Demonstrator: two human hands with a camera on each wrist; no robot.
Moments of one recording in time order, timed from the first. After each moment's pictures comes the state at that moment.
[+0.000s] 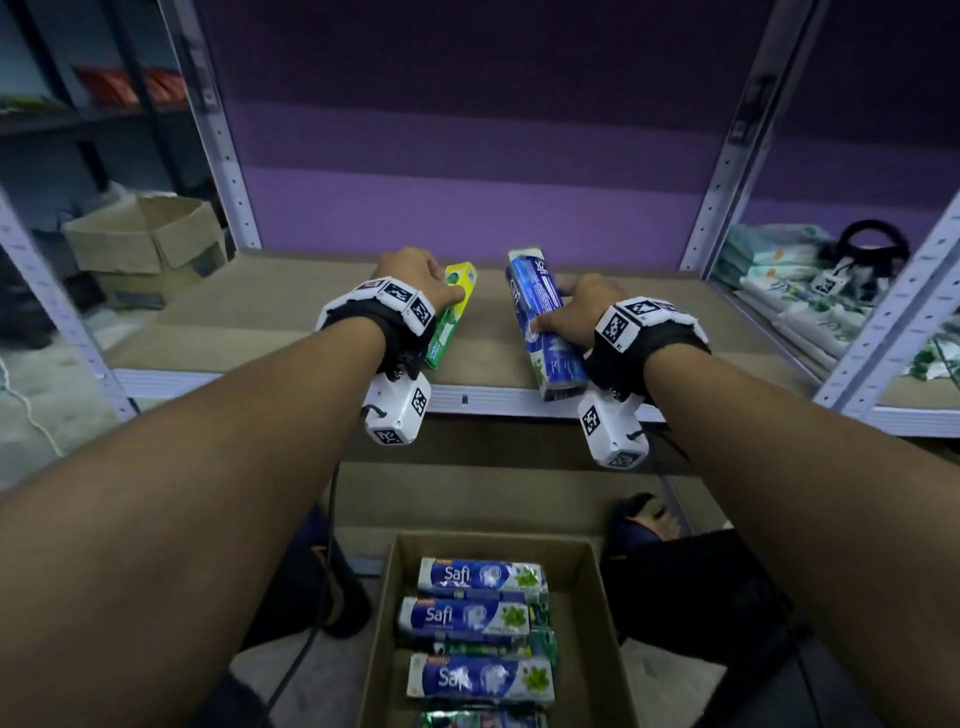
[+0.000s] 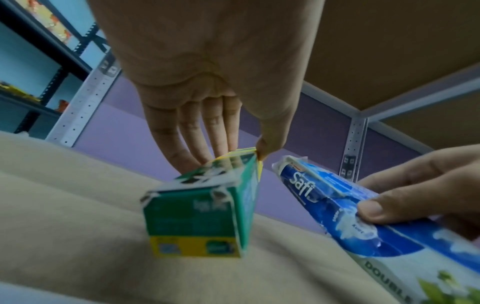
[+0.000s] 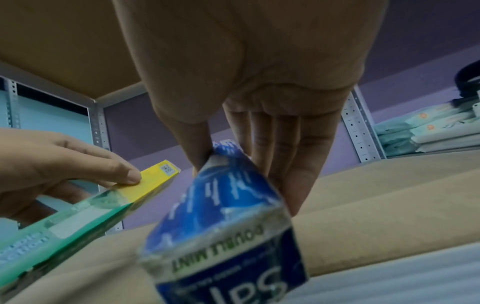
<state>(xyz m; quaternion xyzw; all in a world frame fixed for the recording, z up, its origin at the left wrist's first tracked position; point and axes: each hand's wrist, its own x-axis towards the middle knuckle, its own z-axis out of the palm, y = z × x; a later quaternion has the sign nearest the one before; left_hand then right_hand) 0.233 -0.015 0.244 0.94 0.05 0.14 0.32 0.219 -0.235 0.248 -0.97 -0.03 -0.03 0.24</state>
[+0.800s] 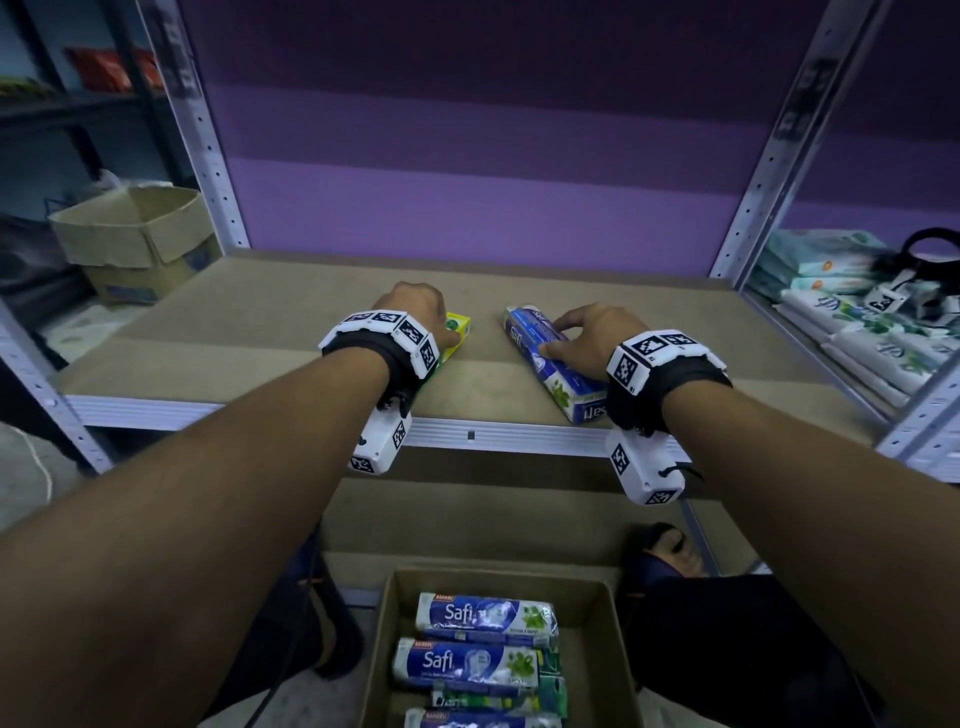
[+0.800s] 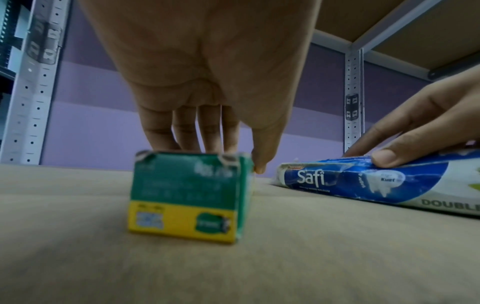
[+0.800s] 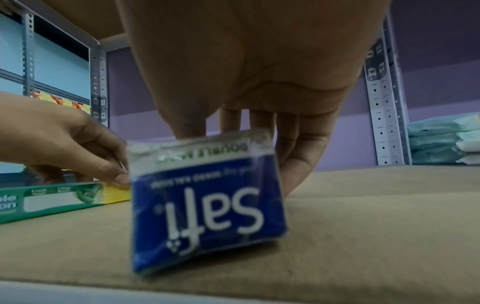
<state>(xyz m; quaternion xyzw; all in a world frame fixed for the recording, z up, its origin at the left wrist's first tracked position) 0.285 -0.006 0.211 0.99 0.02 0.05 0.13 0.277 -0.233 0.214 -0.99 -0.03 0.00 0.14</state>
